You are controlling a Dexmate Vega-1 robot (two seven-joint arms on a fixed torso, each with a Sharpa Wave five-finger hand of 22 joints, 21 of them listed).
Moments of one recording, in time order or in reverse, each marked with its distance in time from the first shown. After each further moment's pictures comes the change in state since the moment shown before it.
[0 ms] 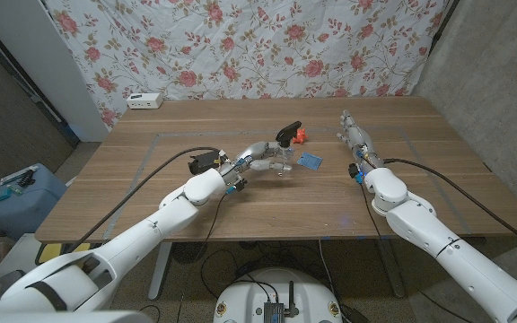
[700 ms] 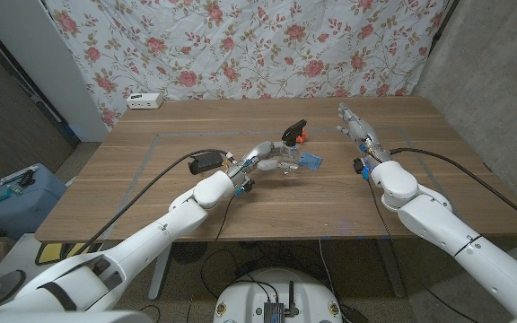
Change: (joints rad) left arm 0.001 -0.042 0.019 0.007 0.032 0.016 0.071; left_hand 0.000 0.000 0.004 -0.004 -0.011 0.006 0.006 0.001 0.000 0.013 -0.002 0.008 0.009 0.012 -0.002 -0.007 -0.005 0.000 0.000 0.000 0.000; right arm -0.043 -0.099 0.030 -0.151 -0.054 -0.066 0.008; right_hand 0.048 -0.015 0.006 -0.030 0.000 0.038 -0.016 0.000 0.000 0.047 -0.001 0.008 0.000 0.030 -0.009 0.004 -0.005 0.035 0.000 0.000 0.000
